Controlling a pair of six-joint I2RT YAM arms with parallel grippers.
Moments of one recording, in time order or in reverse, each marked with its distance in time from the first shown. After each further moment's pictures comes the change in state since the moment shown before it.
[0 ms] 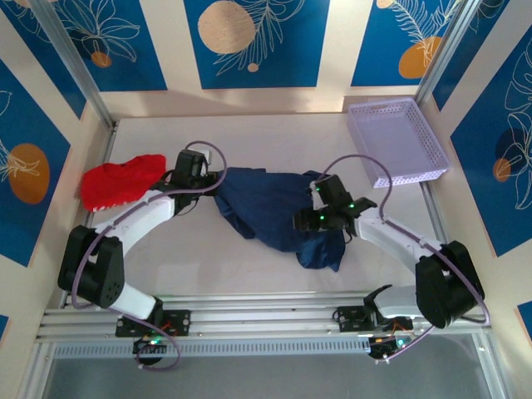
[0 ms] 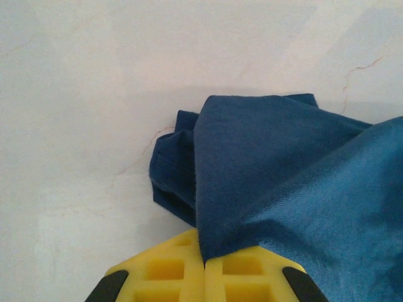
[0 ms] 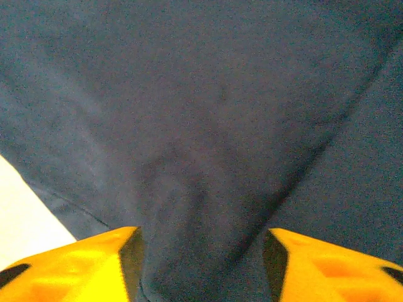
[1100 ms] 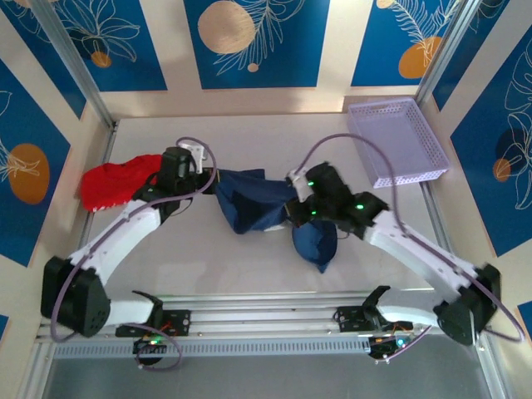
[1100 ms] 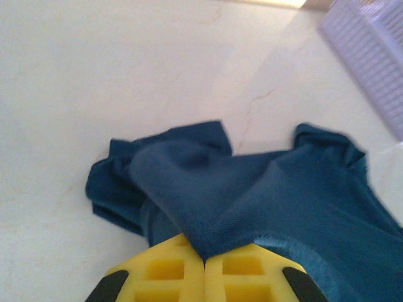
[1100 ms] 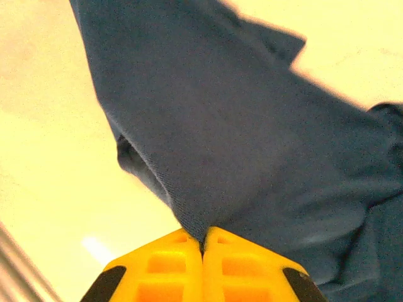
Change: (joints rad) left arm 0.000 -0.219 0.000 -0.040 0.163 -0.019; right arm 0.163 -0.199 0.275 -0.165 0.086 -0.231
